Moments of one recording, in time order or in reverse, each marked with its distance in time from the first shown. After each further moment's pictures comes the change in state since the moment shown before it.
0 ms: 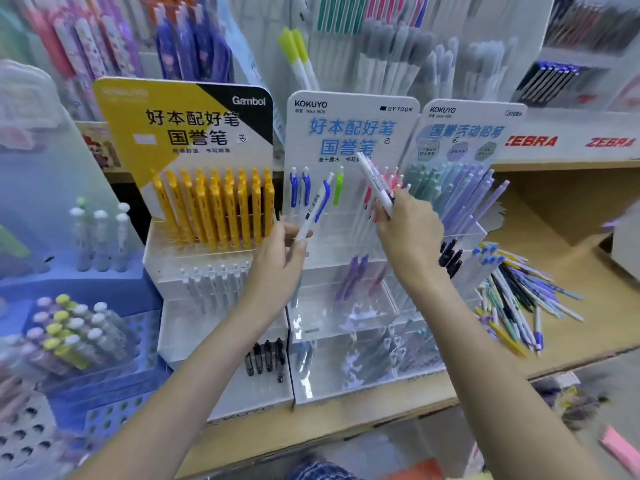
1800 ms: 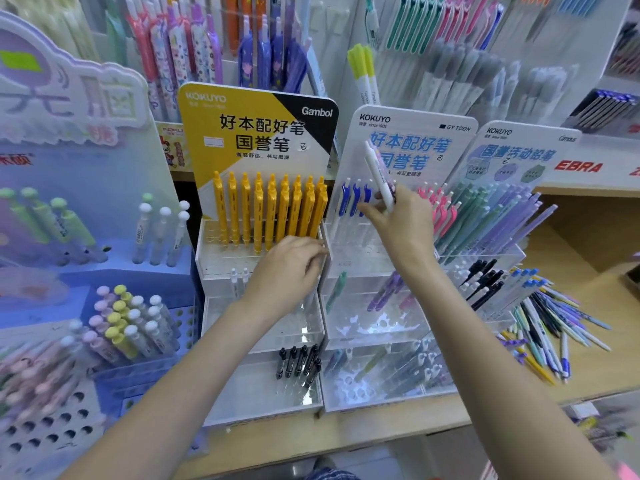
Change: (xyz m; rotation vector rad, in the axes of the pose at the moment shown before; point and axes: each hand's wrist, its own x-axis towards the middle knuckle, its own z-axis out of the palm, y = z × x) left_hand 0.012 -0.028 -0.048 0.588 -0.151 0.222; right_hand 0.014 -0.059 0.028 0.391 0.053 -0.099
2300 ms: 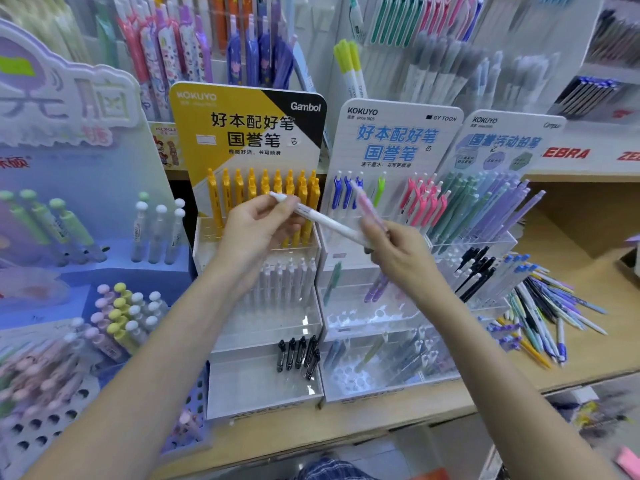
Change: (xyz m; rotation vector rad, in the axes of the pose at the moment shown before) left_hand 0.004 0.017 -0.051 -1.237 0.197 -0.438; right_hand -0.055 0.002 -0.028 0.421 -0.355 0.064
